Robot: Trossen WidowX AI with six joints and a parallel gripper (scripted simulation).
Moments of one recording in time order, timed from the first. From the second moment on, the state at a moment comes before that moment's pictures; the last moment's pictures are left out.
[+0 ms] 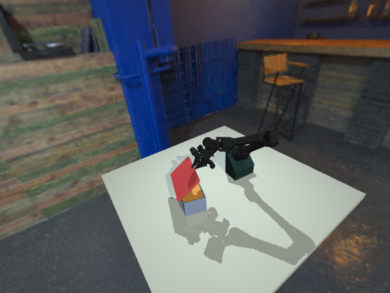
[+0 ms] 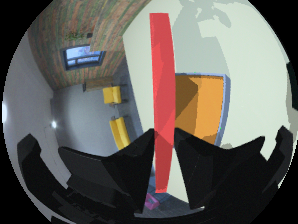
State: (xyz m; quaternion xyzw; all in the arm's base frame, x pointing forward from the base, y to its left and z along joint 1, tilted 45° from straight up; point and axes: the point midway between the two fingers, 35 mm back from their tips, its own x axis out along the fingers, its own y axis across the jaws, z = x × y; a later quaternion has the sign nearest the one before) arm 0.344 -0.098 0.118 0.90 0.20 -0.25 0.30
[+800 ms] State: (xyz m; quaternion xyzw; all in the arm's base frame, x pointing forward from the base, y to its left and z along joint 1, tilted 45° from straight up) arm 0.323 -0.128 0.085 0.90 0.20 -0.25 0.30
